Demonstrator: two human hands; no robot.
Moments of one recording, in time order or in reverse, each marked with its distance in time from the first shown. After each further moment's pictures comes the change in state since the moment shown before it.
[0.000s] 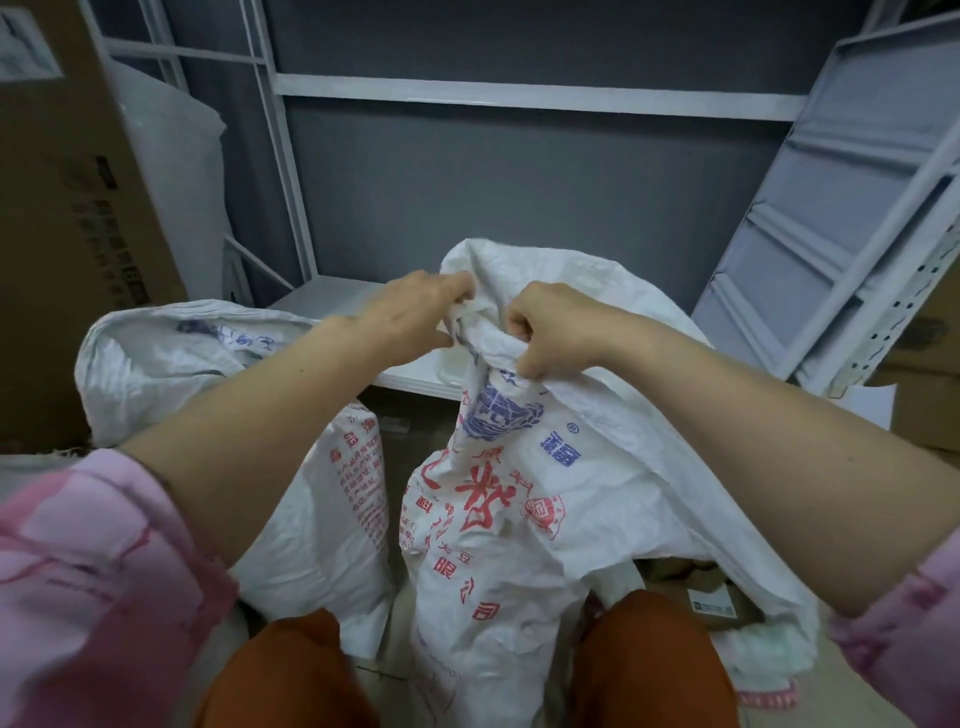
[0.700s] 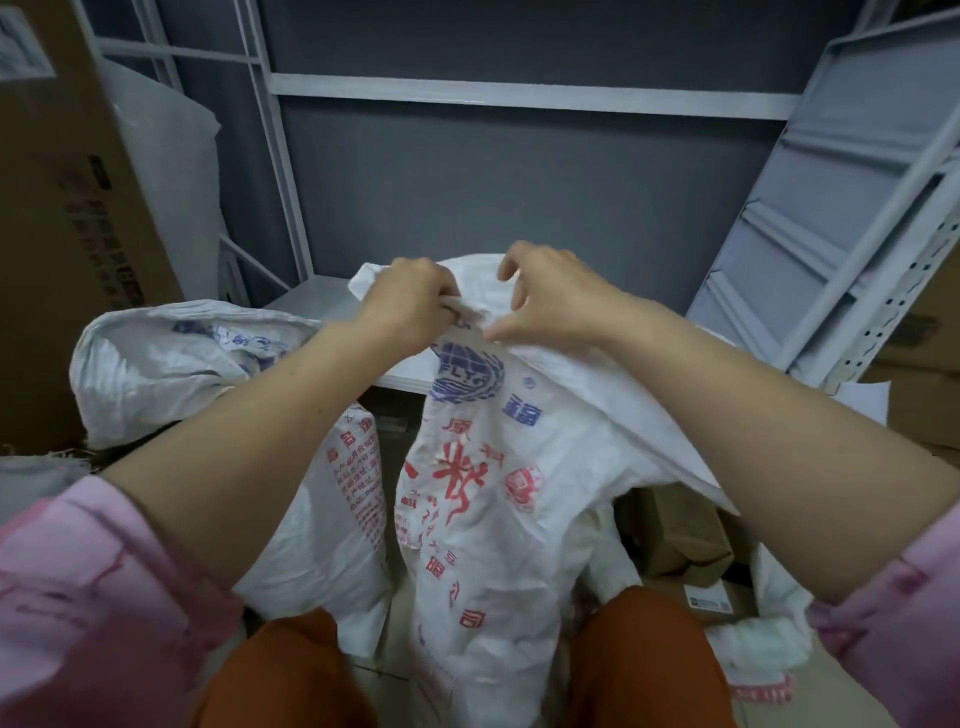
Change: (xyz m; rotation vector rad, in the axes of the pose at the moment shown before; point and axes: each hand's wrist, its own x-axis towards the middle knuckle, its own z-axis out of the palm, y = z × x) left_hand -0.001 0.015 -0.011 -0.184 0.142 -0.230; right_hand 0.003 0.000 -0.010 0.072 0.249 0.022
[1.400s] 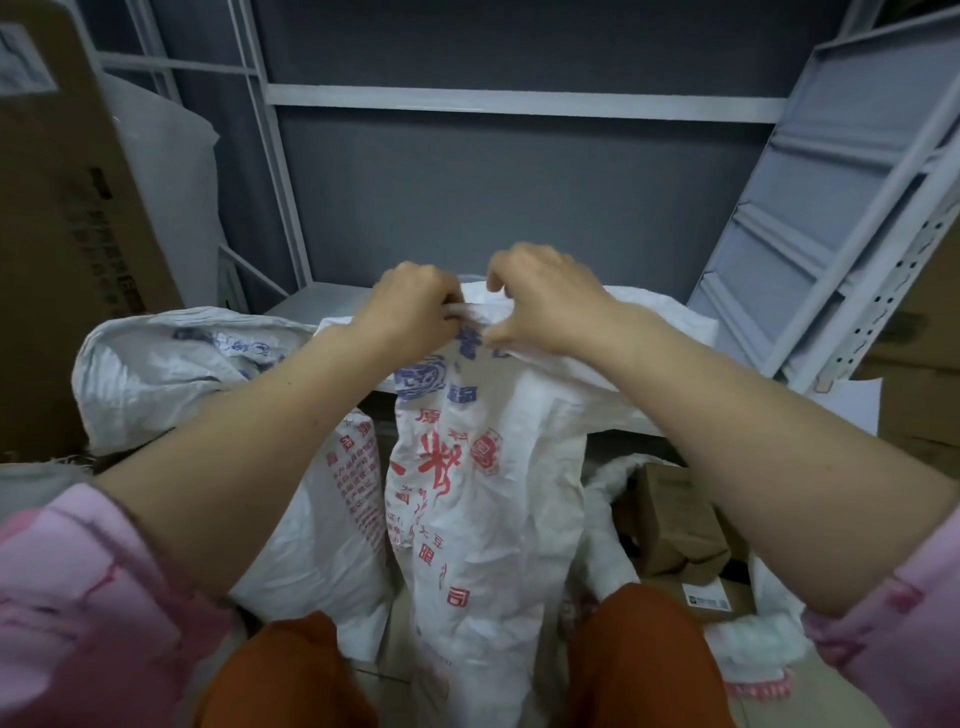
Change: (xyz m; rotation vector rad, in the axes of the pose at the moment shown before) left_hand -0.012 0.013 -0.006 0.082 0.035 0.113; right_hand -0.014 -0.017 -0.006 -0.295 0.076 -0.071
